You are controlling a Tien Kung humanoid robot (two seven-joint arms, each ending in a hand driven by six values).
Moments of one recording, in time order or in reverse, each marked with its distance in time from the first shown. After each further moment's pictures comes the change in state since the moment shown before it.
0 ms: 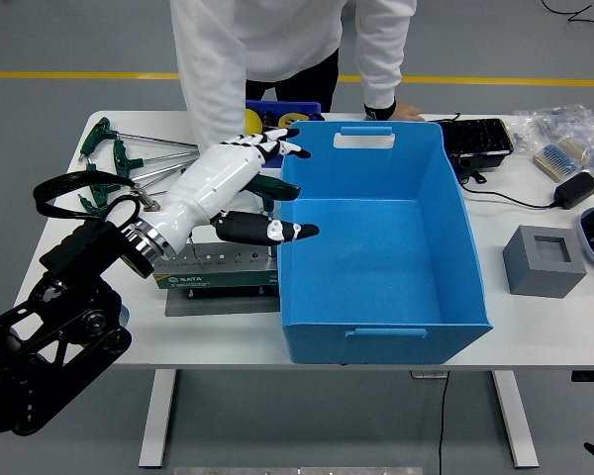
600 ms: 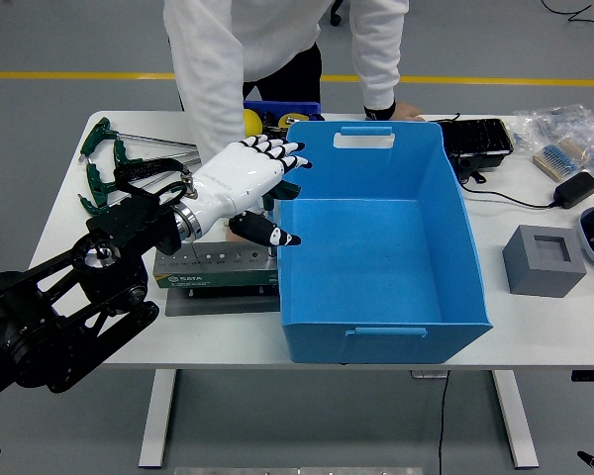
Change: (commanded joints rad) left arm -0.151 -0.029 0.102 0.186 0.182 -0.024 0.070; right arm -0.008 0.007 -0.031 0.000 0.013 0.004 0.000
